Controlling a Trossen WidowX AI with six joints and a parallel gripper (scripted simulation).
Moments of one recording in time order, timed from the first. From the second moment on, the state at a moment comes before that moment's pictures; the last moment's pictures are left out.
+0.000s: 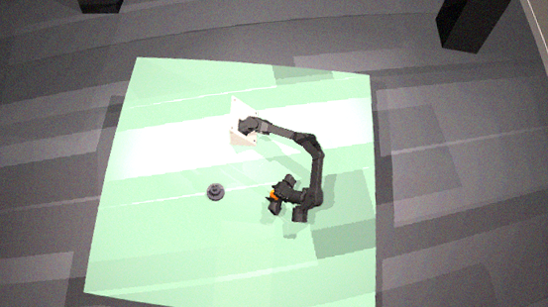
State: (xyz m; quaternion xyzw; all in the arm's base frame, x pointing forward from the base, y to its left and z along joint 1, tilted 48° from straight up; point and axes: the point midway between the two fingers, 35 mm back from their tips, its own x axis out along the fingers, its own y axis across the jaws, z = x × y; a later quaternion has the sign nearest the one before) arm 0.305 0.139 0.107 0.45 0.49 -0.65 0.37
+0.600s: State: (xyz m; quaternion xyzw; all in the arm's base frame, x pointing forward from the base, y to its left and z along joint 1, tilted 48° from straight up) arm 0.302 0.124 0.119 0.51 0.56 -0.60 0.27
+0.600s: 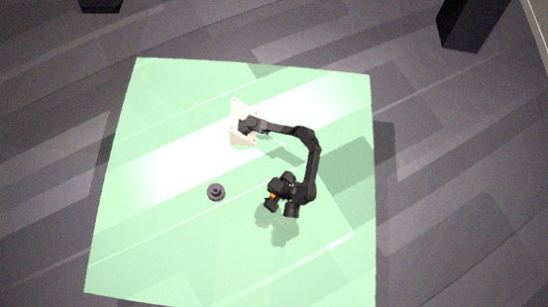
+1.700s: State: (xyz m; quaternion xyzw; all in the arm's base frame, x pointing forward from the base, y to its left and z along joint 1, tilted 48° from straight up) arm 0.309 0.067 0.173 0.54 0.72 -0.04 0.45
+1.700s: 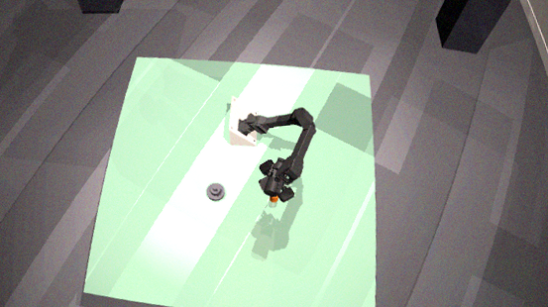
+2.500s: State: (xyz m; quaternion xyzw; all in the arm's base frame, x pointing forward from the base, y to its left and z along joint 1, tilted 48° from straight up) arm 0.311 0.078 0.161 0.24 0.63 0.32 0.66
